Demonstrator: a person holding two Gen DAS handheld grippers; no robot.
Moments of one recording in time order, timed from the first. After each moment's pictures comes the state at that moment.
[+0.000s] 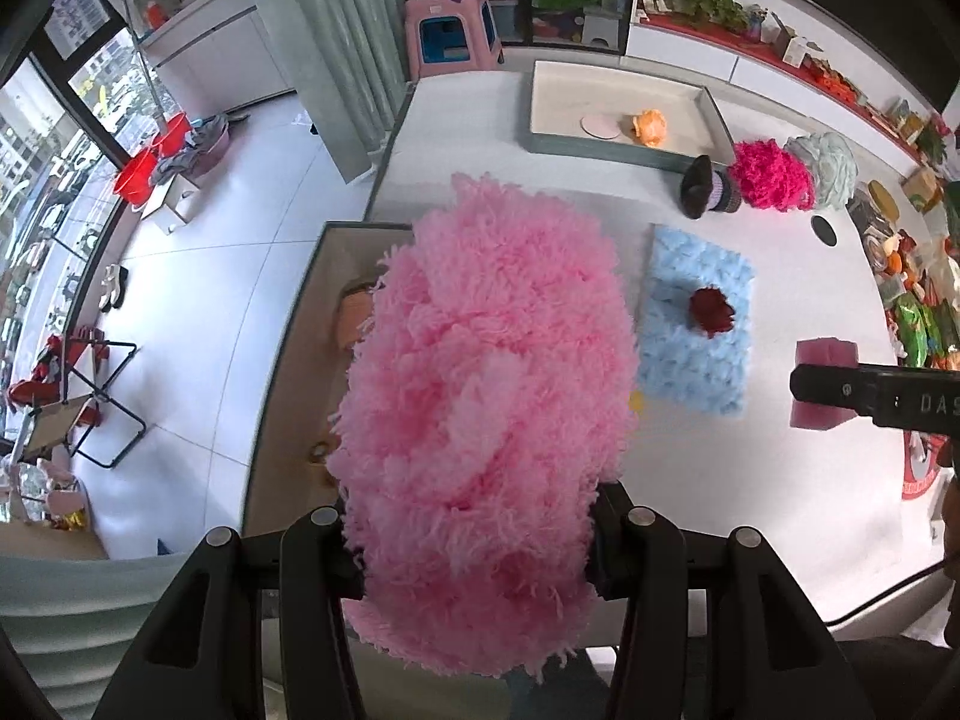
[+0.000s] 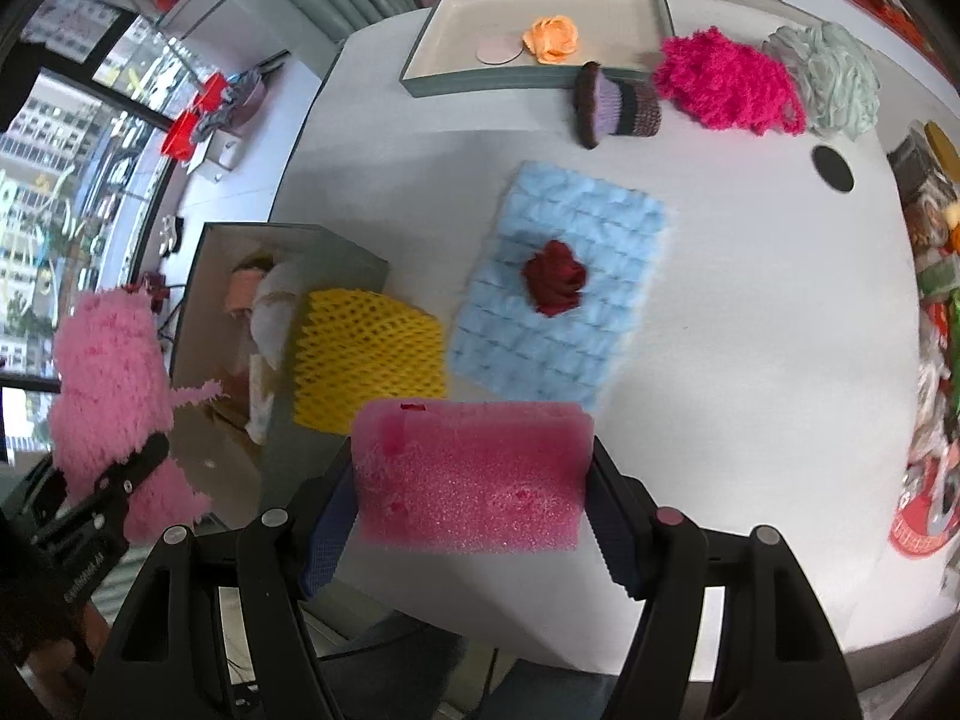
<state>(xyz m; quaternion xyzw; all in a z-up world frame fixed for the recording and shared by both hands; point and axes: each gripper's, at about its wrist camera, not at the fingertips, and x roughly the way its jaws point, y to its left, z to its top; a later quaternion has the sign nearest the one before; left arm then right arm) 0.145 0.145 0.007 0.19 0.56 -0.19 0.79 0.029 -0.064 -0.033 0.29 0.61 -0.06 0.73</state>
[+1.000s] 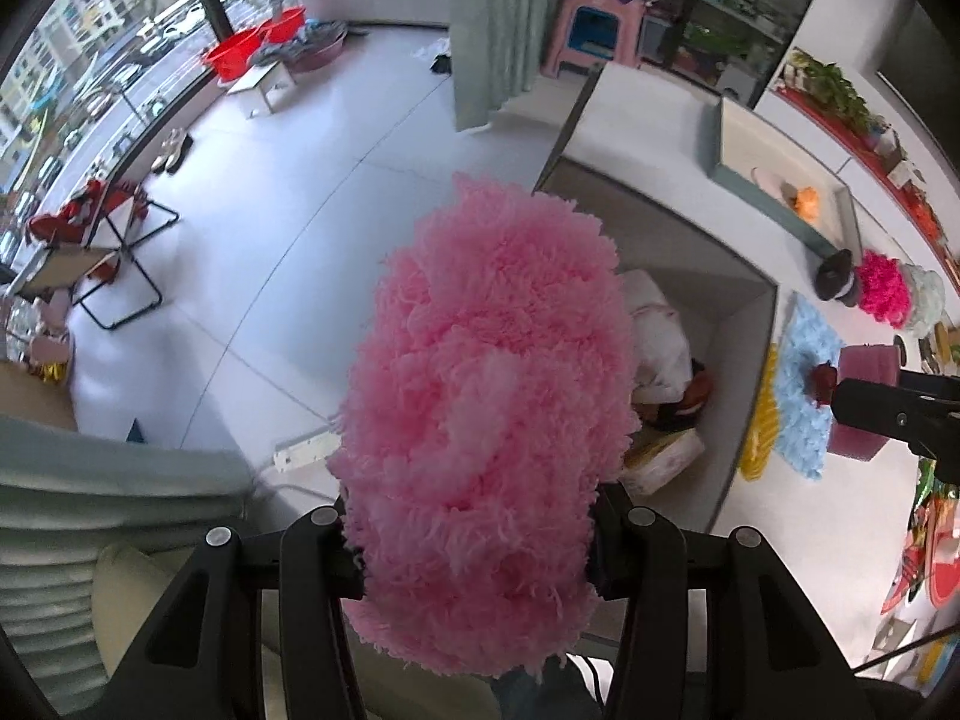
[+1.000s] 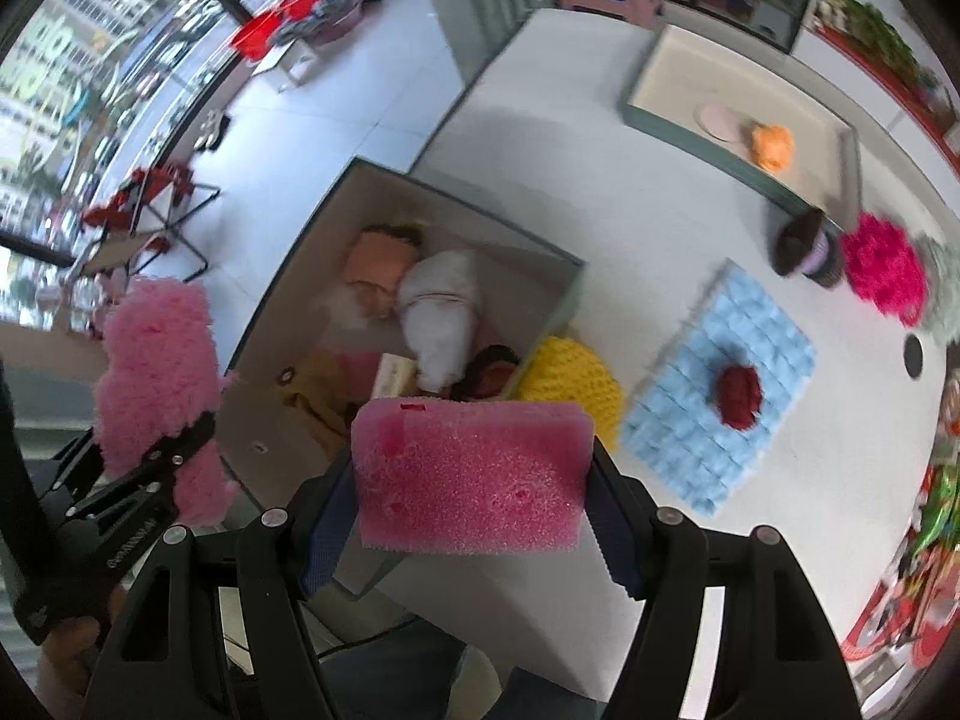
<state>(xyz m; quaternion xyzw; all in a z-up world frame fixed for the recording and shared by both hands) 0.188 0.267 -0.033 0.06 0.60 -0.07 0.79 0.136 0.077 0.000 0.14 0.65 0.04 0.75</state>
